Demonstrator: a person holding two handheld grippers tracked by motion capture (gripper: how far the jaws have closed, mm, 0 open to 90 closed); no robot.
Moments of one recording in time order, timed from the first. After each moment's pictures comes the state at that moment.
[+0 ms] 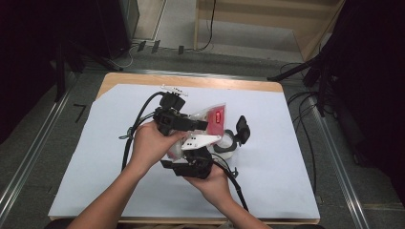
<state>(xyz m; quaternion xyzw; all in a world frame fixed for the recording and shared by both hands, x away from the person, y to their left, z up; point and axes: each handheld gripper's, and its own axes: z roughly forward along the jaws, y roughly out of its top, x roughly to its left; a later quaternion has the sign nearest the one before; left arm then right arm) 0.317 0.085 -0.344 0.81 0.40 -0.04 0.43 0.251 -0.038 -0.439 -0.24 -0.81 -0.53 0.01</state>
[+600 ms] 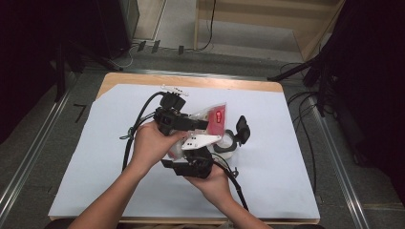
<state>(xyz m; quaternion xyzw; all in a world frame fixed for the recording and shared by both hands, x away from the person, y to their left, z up) 0.317 0.084 -0.344 0.81 0.40 -0.04 0.44 0.251 -0.039 -0.439 -0.24 -0.82 -0.53 0.00</state>
